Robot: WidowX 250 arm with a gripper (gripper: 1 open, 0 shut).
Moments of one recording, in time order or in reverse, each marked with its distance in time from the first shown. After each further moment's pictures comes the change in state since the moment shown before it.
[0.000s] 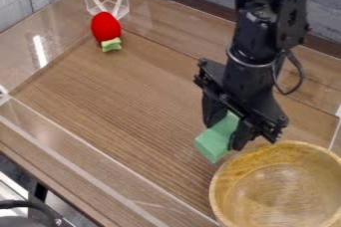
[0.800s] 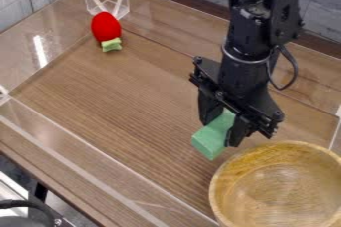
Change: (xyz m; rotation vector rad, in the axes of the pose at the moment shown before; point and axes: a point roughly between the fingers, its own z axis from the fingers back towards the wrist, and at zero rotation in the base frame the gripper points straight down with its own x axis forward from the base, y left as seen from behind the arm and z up) arm 0.002 0.004 0.000 -0.008 -0.010 0.022
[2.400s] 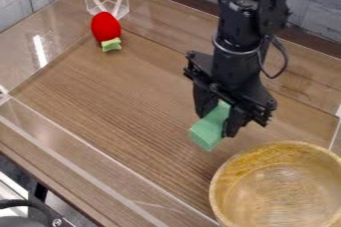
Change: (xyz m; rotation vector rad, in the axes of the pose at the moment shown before) arm 0.006 0.012 -0.001 -0.012 -0.030 0.055
